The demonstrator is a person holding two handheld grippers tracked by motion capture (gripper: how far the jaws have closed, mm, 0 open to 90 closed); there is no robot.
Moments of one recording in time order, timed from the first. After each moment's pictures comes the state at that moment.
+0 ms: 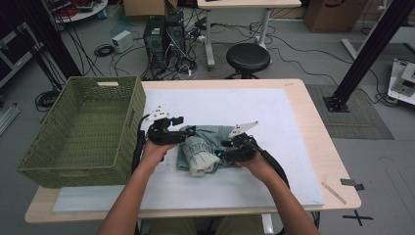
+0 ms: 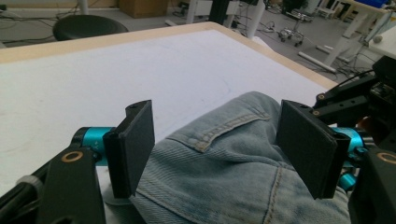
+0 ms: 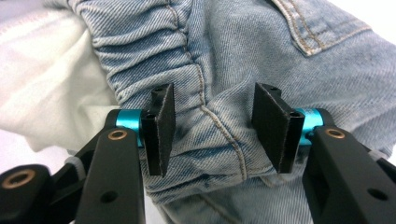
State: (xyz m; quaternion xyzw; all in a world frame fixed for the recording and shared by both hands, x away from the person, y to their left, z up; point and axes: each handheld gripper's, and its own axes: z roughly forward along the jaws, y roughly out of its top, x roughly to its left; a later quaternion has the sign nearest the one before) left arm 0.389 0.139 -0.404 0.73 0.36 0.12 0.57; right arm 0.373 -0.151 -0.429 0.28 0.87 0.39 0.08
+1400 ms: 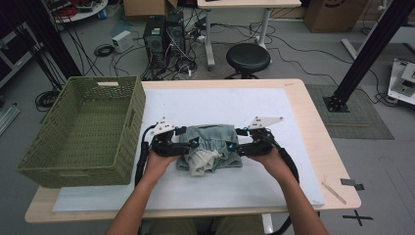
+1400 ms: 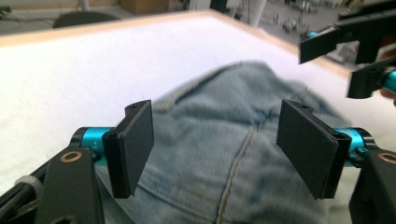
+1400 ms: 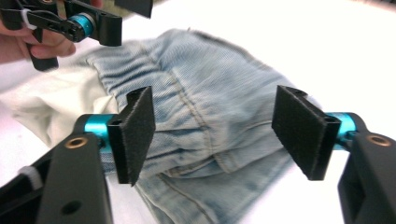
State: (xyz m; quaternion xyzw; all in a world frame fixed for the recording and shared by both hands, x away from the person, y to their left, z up) left arm 0.365 0.135 -0.414 0.73 0.35 0.14 0.57; right arm 0.367 -0.195 -0.395 0.30 0.82 0.47 0.11
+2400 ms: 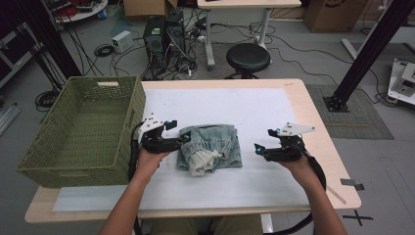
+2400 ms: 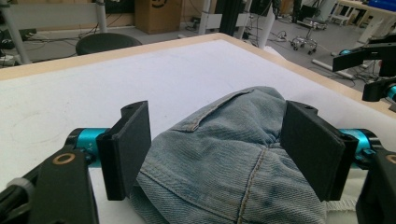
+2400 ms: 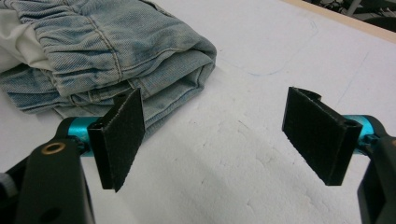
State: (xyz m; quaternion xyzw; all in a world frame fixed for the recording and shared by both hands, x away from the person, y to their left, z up) left arm 0.362 0.154 -0.401 0.72 0.35 0.17 0.58; right arm 0.347 -0.265 -0.399 0.34 0.81 0.43 0.20
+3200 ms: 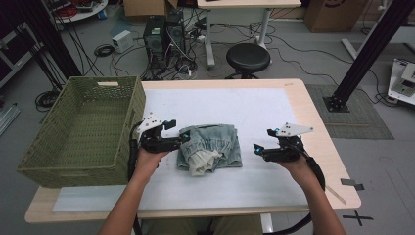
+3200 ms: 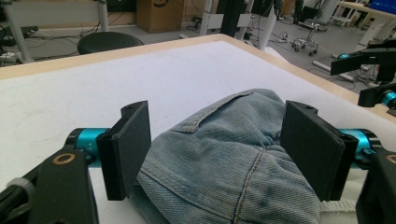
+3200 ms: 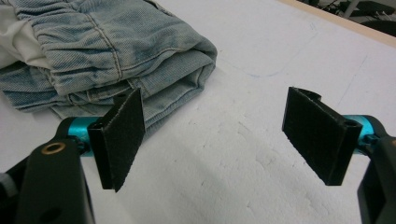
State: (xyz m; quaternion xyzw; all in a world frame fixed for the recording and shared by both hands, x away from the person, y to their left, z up) left arm 0.359 0.155 -0.396 0.71 0.36 0.17 0.58; right arm 0.346 -0.262 -0.400 0.33 0.82 0.42 0.21
